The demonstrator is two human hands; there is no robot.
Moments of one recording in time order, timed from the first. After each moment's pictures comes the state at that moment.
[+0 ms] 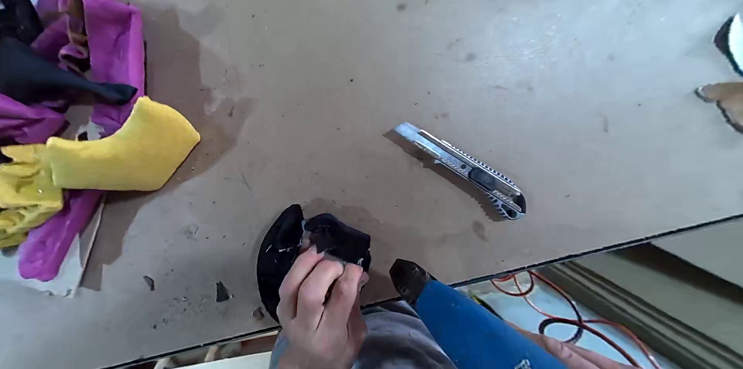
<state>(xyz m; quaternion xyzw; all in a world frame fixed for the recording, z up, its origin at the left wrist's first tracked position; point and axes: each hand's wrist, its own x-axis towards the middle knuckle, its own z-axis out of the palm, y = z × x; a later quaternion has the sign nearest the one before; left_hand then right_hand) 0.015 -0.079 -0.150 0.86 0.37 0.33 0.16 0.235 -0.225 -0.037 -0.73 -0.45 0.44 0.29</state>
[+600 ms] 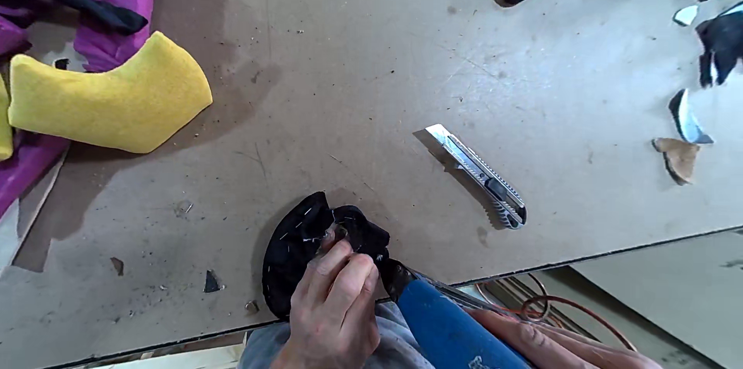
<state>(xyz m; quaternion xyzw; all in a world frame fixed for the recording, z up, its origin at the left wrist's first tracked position) 0.010 -0.083 -0.155 0.85 0.34 0.33 0.22 0.231 -0.180 -0.014 -0.71 -0.55 0.42 0.10</state>
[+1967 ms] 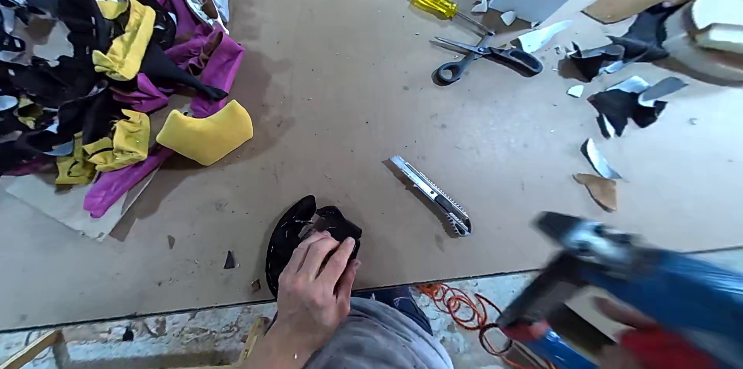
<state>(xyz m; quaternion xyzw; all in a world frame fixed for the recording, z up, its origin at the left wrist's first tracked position) 0.014 -0.085 -0.144 0.86 0.38 0.30 0.15 0.291 -0.264 0.018 -0.69 -0.35 0.41 0.49</state>
